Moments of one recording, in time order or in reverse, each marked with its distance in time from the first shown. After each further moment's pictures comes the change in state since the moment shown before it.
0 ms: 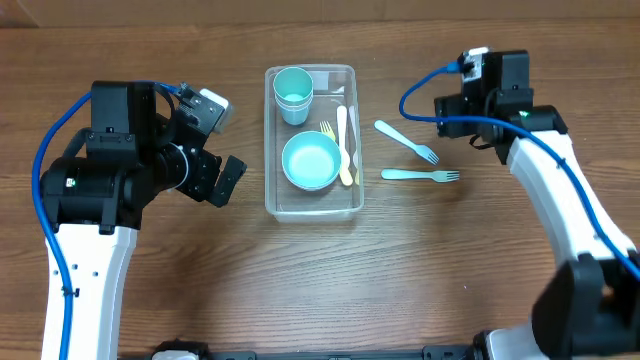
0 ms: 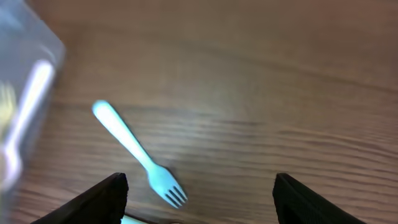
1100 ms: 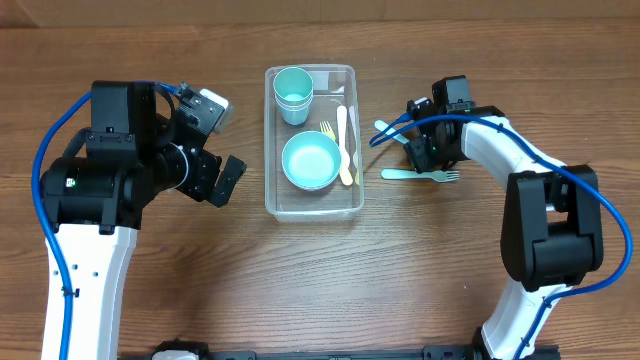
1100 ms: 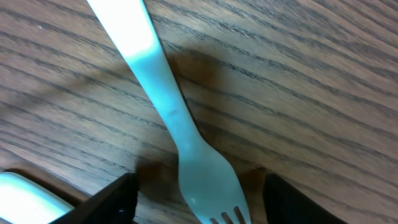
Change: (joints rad) left arm 0.000 0.000 0.000 0.000 0.000 0.000; right arm 0.061 0.325 -0.002 -0.020 -0.029 -0.176
